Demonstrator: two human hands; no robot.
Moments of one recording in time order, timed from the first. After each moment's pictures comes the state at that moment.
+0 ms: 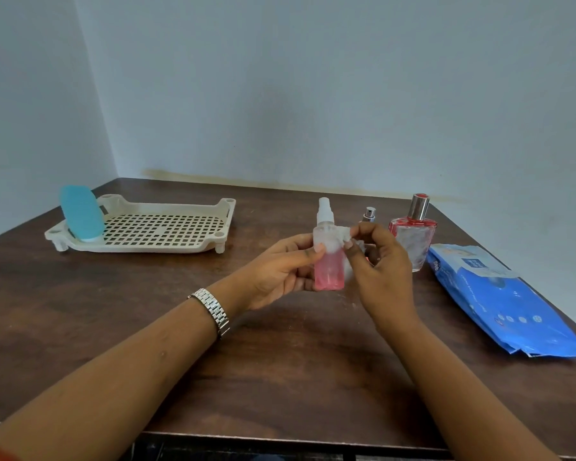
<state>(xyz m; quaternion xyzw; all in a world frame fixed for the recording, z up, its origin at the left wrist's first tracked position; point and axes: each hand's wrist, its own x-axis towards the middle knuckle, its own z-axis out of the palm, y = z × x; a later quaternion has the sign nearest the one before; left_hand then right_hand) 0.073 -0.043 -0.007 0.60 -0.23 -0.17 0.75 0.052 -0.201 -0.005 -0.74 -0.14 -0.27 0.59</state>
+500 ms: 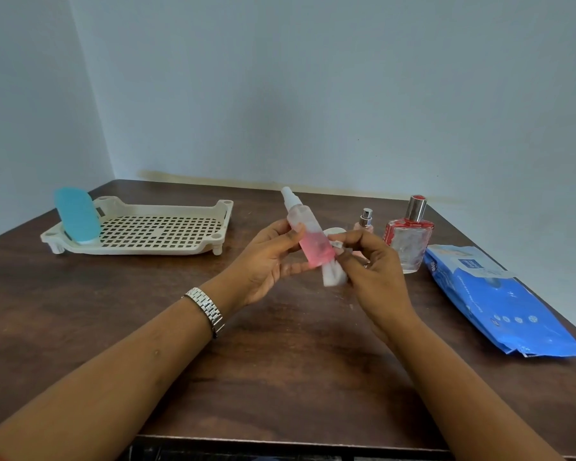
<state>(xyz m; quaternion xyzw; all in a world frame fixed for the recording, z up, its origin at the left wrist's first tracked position) 0.075 -0.040 0.001 0.54 -0.18 -0.08 0.82 0.049 -0.199 -0.002 -0.68 -0.16 -0.16 0.69</state>
